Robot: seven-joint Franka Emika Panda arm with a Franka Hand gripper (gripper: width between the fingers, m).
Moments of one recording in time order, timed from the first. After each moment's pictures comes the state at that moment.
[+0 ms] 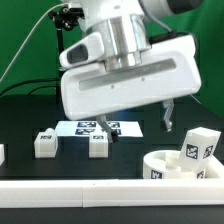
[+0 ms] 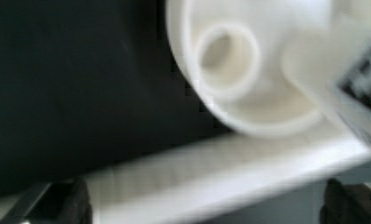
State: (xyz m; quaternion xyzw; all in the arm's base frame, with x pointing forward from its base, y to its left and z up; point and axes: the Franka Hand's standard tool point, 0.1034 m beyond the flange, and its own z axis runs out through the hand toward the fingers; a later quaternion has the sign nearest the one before) arm 0.589 0.012 0.068 -0.99 0.06 0.02 0.11
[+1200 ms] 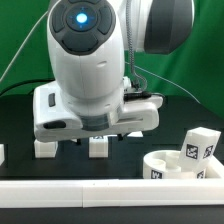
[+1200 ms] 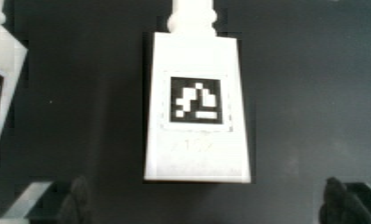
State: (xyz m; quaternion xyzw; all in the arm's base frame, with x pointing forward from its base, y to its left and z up) arm 0.526 -0.033 0.034 -0.92 -0.02 0.38 0.06
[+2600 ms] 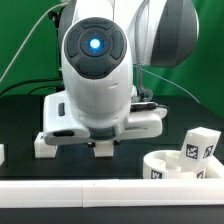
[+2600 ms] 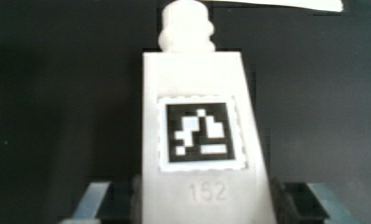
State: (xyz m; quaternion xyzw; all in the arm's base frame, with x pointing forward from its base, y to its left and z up) arm 0.503 -0.023 0.019 -0.91 0.00 0.40 0.05
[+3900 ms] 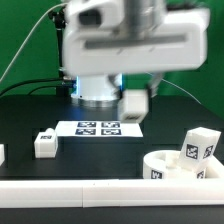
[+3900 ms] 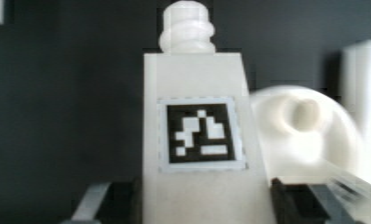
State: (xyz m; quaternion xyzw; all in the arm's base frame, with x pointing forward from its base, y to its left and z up) arm 0.608 0.047 0.157 -1.00 -0.03 0.05 0.03
